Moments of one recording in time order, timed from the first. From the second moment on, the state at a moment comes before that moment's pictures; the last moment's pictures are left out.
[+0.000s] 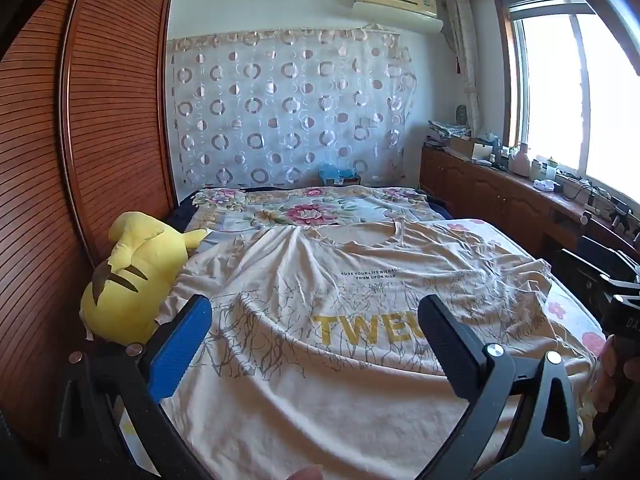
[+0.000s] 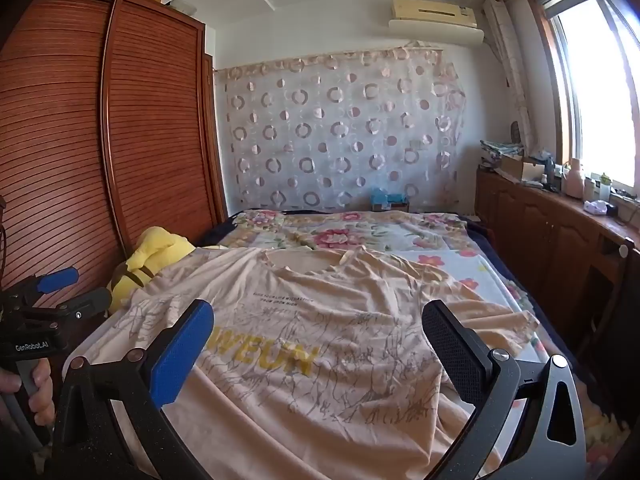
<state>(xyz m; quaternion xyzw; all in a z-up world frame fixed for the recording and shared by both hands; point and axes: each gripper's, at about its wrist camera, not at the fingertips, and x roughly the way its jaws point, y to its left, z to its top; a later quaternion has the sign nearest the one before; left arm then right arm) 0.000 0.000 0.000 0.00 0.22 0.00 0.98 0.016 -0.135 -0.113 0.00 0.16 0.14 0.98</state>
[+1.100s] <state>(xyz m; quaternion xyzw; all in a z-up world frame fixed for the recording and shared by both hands) 0.002 0.002 0.003 0.00 0.21 0.00 0.98 0.015 -0.137 -0.113 0.01 0.16 0.14 0.98</state>
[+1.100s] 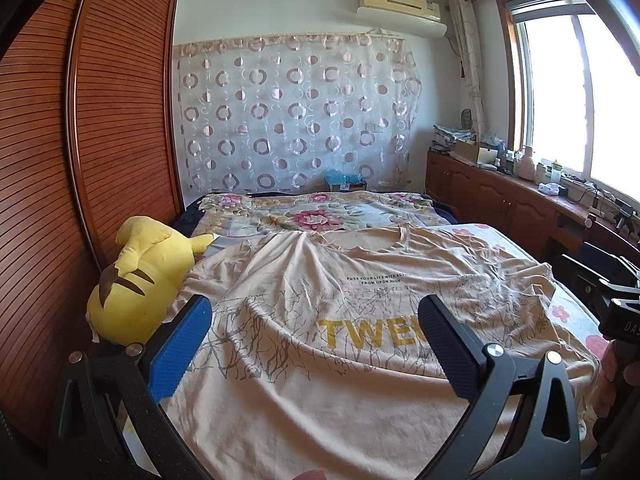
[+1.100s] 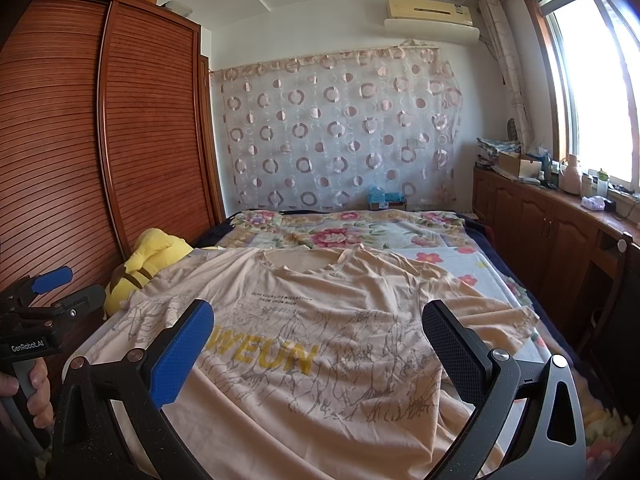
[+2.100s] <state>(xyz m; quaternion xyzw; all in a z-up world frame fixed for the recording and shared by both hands) 0.001 0.005 0.002 0.00 0.21 0.00 0.98 0.013 -0.136 -0.112 0.01 0.16 0.13 0.98</state>
